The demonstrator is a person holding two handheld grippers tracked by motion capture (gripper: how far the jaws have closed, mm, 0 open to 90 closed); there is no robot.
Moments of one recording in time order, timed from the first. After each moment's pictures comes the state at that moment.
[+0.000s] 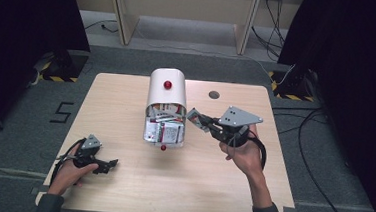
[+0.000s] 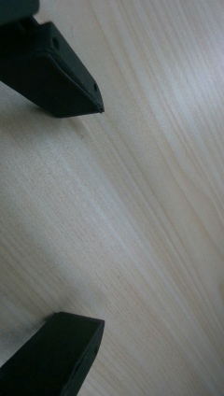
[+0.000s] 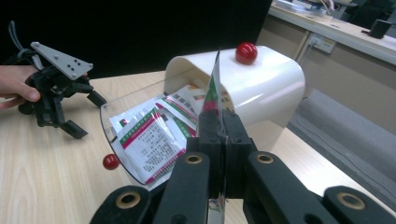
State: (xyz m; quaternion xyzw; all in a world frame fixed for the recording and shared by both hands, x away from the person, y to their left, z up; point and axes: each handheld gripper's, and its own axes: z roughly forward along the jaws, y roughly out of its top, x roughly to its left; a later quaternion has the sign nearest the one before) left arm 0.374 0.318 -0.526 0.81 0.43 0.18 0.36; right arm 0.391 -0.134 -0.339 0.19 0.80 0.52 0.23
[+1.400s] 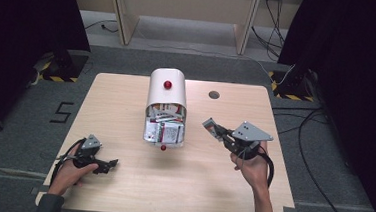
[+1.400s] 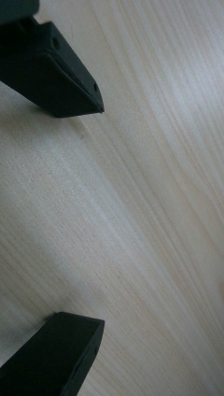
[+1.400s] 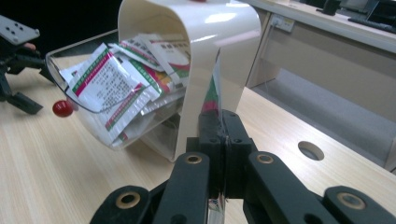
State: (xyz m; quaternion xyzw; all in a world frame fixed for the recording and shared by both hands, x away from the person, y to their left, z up) left arm 0.374 0.318 -0.526 0.81 0.43 0.18 0.35; right arm 0.385 -0.171 -0.388 0.25 0.78 0.50 0.27
